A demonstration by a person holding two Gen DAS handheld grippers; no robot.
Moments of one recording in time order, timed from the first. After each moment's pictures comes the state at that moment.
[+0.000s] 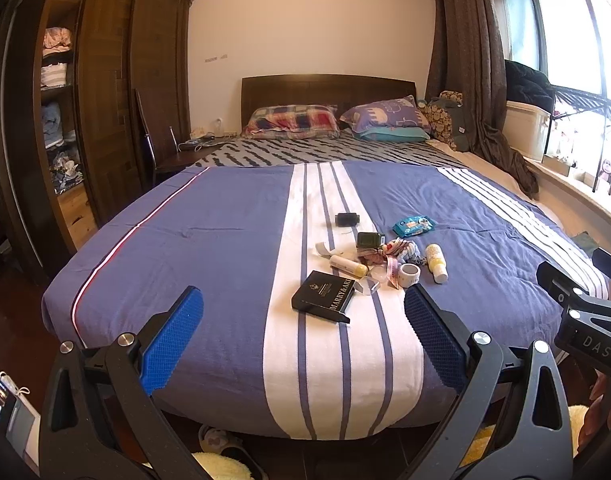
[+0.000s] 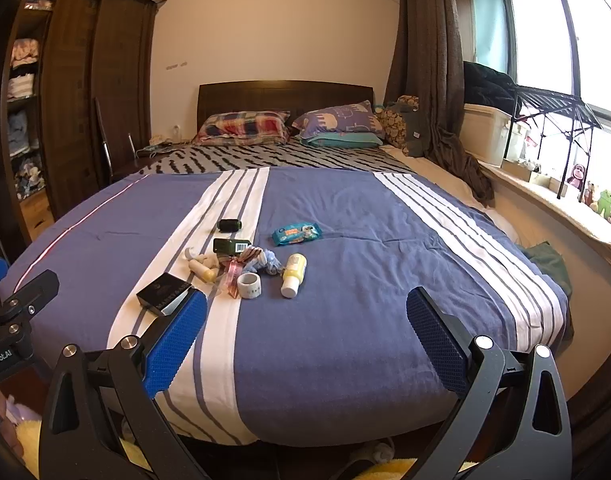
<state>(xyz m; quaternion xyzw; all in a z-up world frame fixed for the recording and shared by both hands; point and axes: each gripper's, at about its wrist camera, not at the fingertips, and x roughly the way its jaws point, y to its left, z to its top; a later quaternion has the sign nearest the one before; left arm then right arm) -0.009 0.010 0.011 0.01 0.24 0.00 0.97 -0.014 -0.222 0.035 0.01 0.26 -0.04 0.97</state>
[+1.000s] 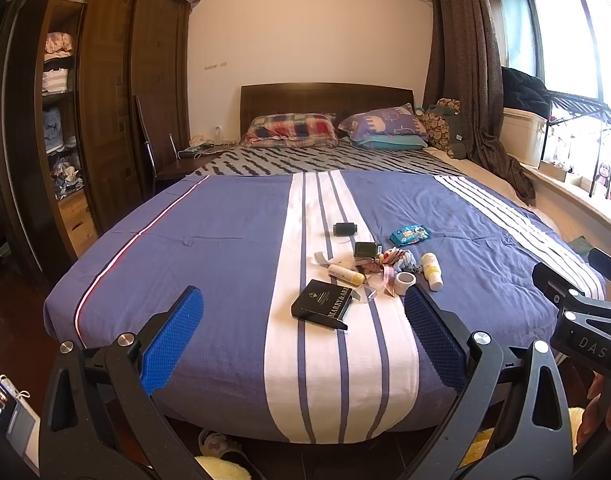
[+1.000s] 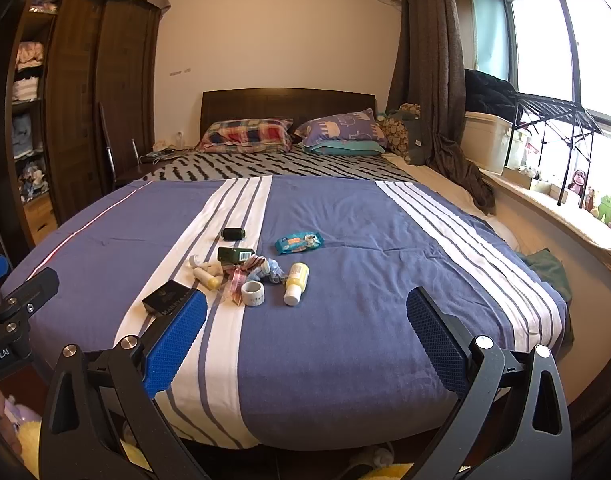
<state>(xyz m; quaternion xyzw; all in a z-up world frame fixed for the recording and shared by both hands) -0.017 0.012 0.021 0.01 0.23 0.00 0.97 -0.019 -0.220 0.043 0.00 0.24 -0.04 0.97</state>
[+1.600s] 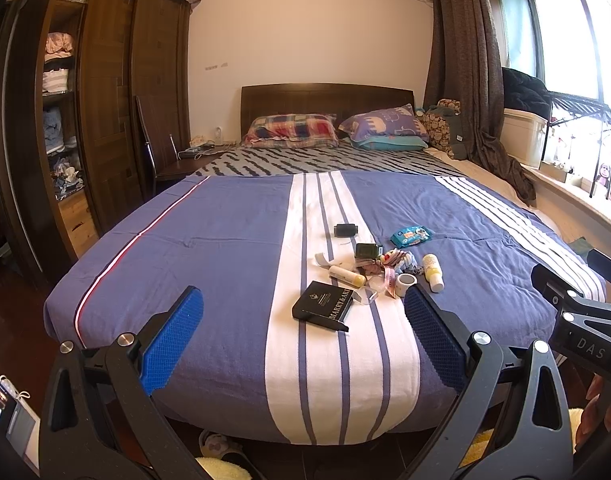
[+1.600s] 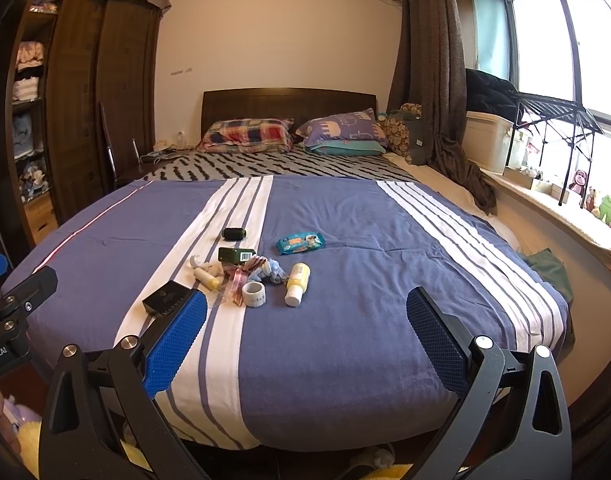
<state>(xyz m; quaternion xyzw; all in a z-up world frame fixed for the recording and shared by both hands) -0.017 0.012 0.020 0.01 0.23 0.00 0.97 -0.018 -0.218 0.043 0.00 0.24 -0.03 0.97</state>
